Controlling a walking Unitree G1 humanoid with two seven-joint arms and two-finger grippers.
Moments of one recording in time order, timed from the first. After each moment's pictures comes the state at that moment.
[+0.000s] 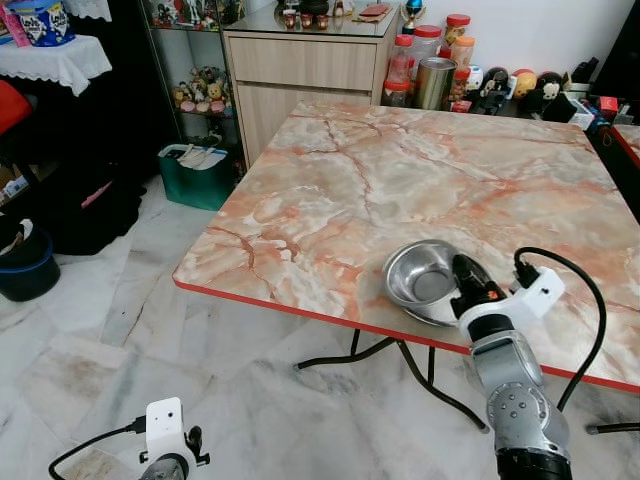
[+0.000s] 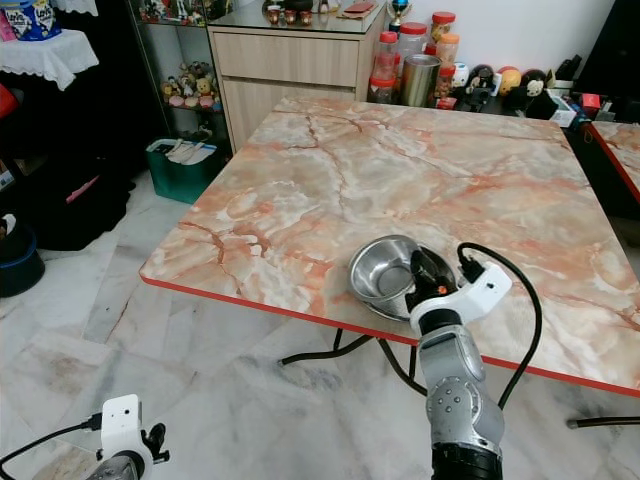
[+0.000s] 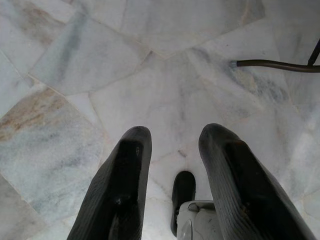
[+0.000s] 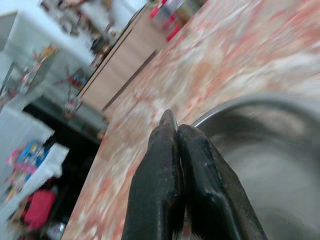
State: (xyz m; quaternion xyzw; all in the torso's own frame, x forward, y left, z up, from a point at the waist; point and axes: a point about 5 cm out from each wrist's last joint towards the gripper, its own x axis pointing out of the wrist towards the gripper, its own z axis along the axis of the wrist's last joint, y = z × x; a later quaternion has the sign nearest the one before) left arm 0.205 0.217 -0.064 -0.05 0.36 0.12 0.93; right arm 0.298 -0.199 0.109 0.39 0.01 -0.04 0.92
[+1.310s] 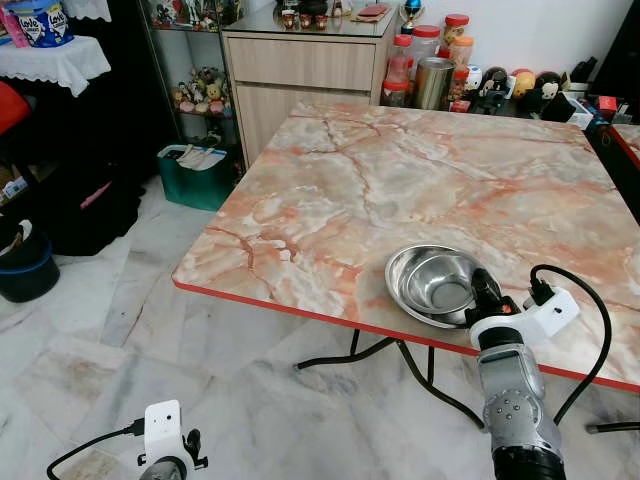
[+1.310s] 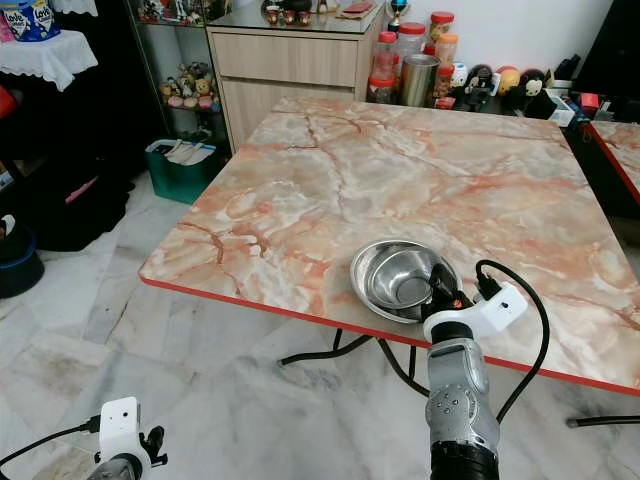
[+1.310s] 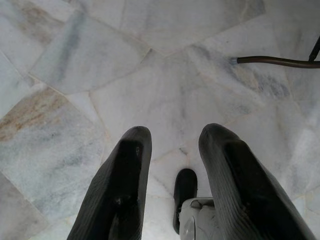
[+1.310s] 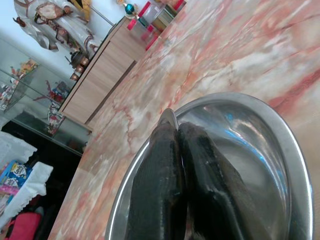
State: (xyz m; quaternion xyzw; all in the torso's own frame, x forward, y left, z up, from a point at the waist) left arm 0.202 0.219 -0.065 -0.05 0.36 0.12 0.92; right arm 0.301 -0.207 0.082 0.40 0.00 -0.08 0.91
